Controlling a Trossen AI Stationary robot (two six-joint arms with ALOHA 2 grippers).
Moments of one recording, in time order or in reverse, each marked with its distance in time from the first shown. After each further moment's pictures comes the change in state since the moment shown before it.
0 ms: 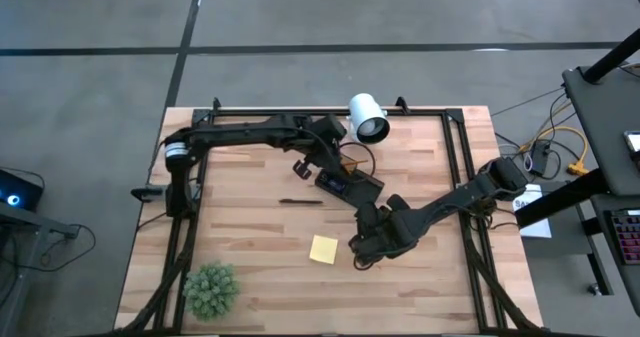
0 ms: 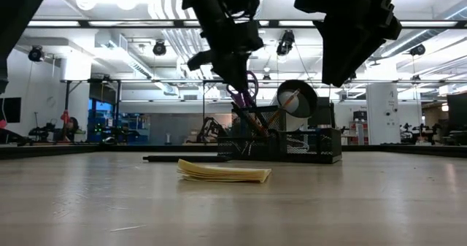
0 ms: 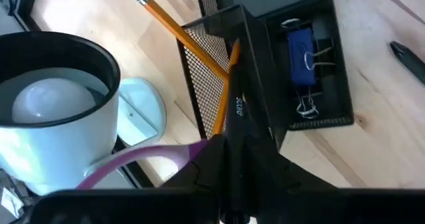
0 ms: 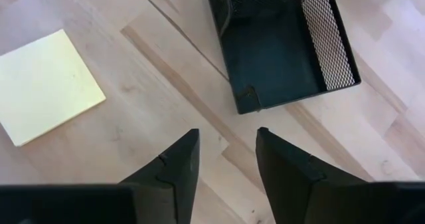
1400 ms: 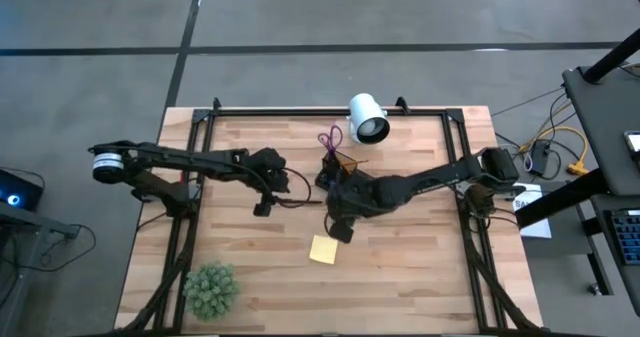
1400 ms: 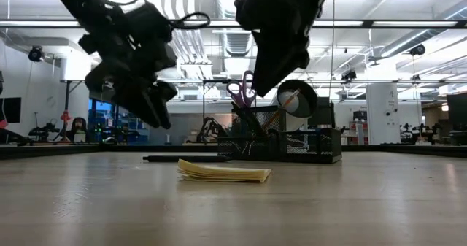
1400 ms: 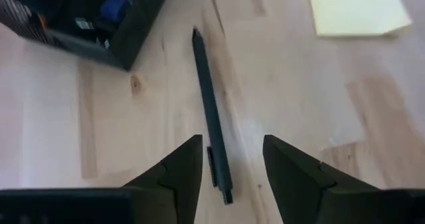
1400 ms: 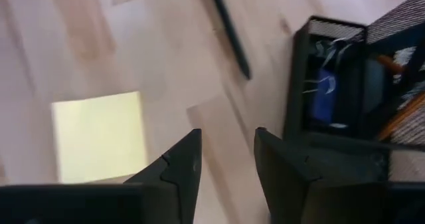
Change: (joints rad) left arm -0.022 -0.553 -1.037 0.599 0.360 -0.735; right arm -0.267 0.011 -0.012 0.431 -0.267 -0.696
